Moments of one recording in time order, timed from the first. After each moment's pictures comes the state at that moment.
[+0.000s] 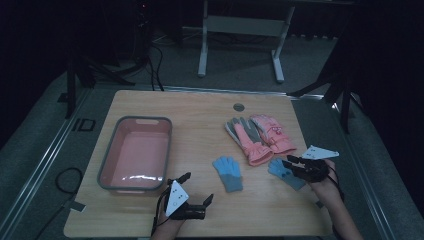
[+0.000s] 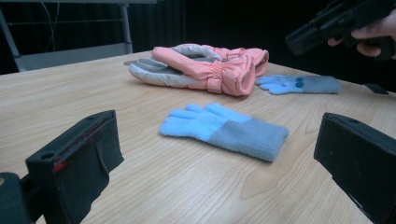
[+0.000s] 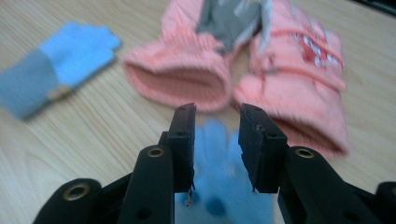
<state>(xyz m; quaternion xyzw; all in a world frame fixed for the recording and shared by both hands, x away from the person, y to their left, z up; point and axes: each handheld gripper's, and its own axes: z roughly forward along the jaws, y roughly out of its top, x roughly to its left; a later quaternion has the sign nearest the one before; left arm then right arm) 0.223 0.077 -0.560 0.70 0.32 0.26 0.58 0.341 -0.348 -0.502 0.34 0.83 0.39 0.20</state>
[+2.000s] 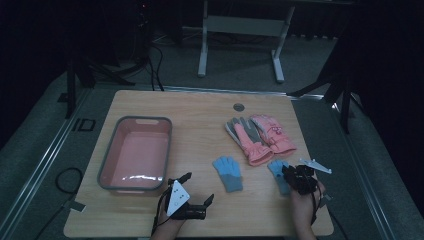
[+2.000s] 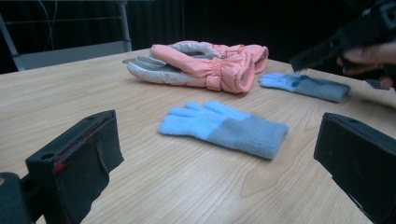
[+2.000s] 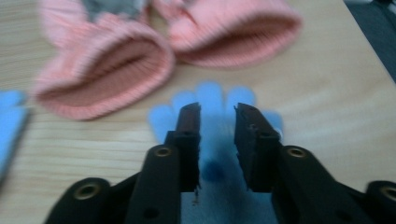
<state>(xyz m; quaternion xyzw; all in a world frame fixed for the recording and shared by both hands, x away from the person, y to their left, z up) 0.224 0.075 -0.560 0.71 0.32 0.26 0.58 0.308 -0.311 -0.529 0.63 0.65 0.35 0.24</state>
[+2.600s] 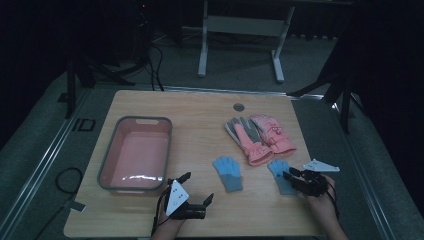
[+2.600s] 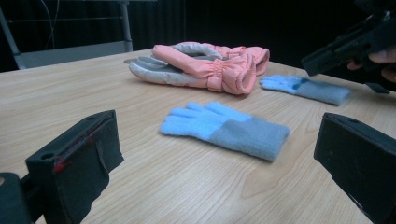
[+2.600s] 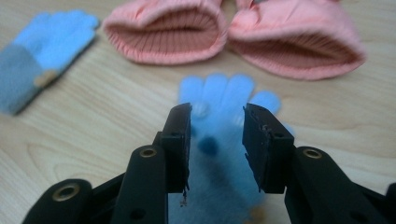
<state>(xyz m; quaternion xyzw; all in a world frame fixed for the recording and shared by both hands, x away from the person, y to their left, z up) 0.224 0.077 -0.560 0.70 0.33 0.26 0.58 0.307 -0.347 -0.533 0.45 0.79 0.38 0.19</state>
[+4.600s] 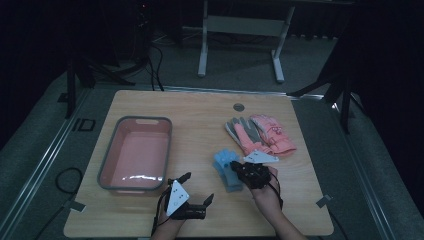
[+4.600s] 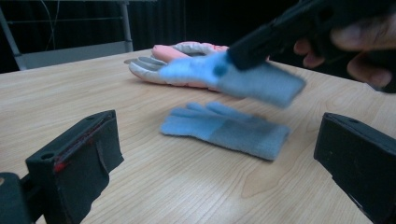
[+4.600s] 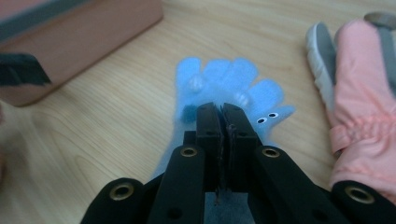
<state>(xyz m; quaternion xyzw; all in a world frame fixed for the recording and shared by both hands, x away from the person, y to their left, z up) 0.224 0.076 -0.560 0.70 0.32 0.26 0.58 0.307 -0.172 -0.500 0.38 0.81 0.42 0.17</state>
